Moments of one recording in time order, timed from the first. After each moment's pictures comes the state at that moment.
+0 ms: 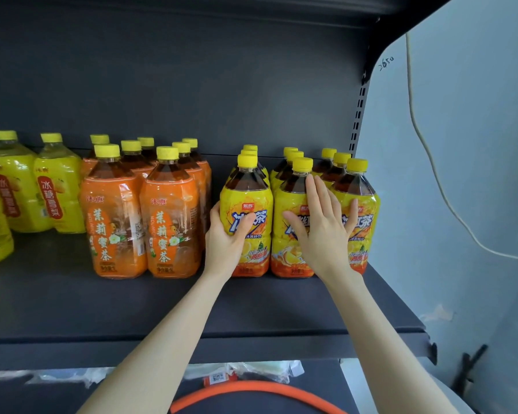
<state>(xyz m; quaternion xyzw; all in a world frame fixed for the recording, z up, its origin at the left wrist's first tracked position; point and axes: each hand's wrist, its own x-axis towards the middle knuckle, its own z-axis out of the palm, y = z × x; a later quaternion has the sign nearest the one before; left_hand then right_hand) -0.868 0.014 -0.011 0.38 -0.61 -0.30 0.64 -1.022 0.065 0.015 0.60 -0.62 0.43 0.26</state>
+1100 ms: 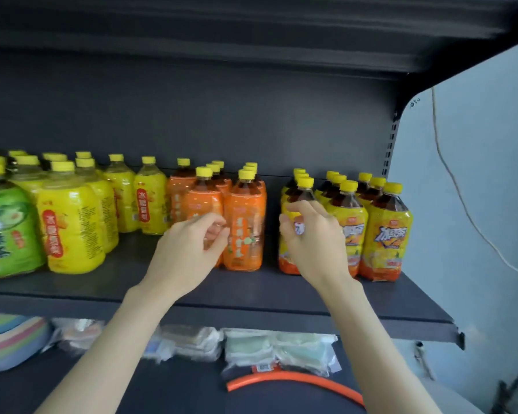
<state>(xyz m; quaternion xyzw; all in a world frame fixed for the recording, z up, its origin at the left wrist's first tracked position) -0.688 0.153 0.062 0.44 -0.77 0.05 0.46 -0.885 0.174 0.078 0.66 -0.55 0.49 0.15</state>
